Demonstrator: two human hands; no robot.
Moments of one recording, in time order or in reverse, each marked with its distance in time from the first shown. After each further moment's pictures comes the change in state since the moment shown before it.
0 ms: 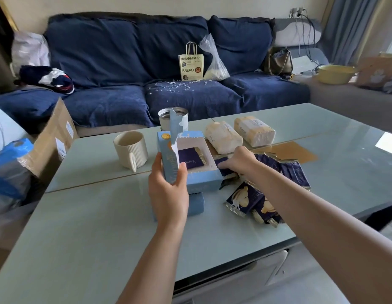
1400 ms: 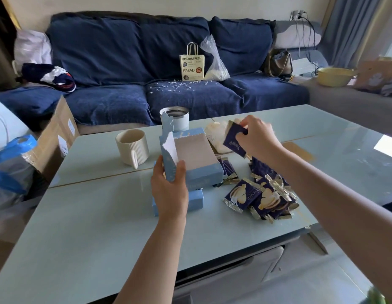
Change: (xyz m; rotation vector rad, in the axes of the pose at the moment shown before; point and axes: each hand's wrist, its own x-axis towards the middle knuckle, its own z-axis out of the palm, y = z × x) left_hand -0.001 -0.009 0.005 -0.223 -0.047 -0.159; right_hand -0.035 -0.015 -0.054 -0.090 0.342 -0.358
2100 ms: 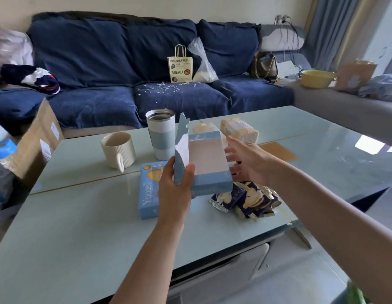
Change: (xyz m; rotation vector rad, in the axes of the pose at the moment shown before) left_hand -0.024 0.013 0.017 -0.037 -0.303 -0.044; right_hand -0.039 0.009 -0.013 0.823 -0.479 0.524
